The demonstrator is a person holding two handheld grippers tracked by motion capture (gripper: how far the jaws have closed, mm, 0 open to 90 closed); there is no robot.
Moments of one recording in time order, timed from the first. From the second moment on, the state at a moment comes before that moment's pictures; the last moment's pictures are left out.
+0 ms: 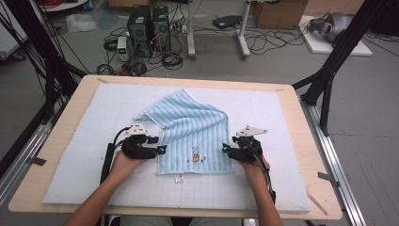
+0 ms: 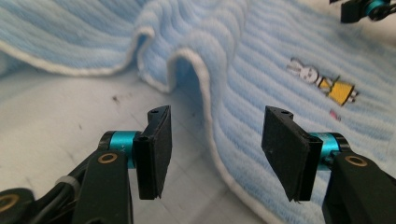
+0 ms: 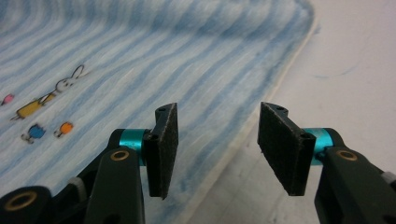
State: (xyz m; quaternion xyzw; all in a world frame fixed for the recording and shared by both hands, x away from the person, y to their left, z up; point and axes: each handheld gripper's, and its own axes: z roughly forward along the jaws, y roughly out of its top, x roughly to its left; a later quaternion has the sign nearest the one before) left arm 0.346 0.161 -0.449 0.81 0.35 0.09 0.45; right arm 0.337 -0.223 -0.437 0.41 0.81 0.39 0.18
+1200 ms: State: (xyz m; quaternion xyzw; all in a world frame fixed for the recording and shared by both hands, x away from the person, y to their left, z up) left arm 0.251 0.207 -0.445 0.84 0.33 0.06 0.44; right arm 0.237 -0.191 -0.437 0.30 0.88 0.36 0.07
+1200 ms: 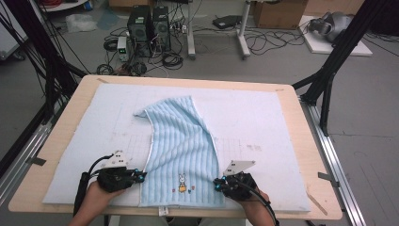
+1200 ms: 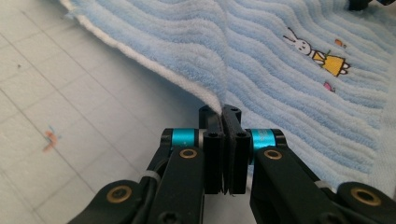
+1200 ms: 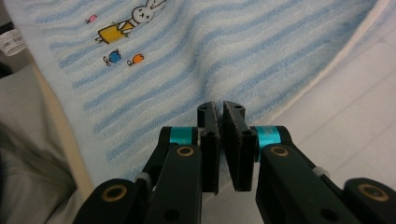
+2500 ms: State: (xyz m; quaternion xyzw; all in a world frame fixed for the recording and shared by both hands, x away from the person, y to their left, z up) left arm 0.349 0.229 -0.424 0.74 0.42 0.14 0.51; right arm 0.334 -0.192 -0.416 0.34 0.84 0.41 0.11
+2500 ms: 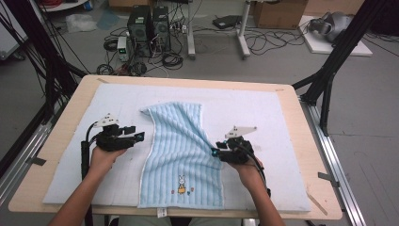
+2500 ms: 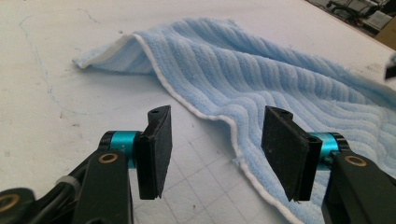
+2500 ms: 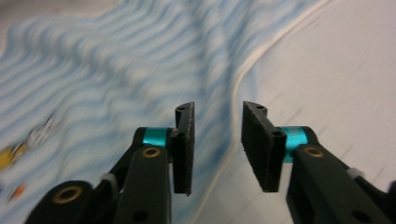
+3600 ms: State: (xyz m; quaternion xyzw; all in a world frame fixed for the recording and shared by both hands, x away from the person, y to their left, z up) left arm 0.348 0.221 -0.432 0.75 0.42 0.12 0.50; right arm 0.469 -0.154 -0.435 0.47 0.80 0.30 0.21
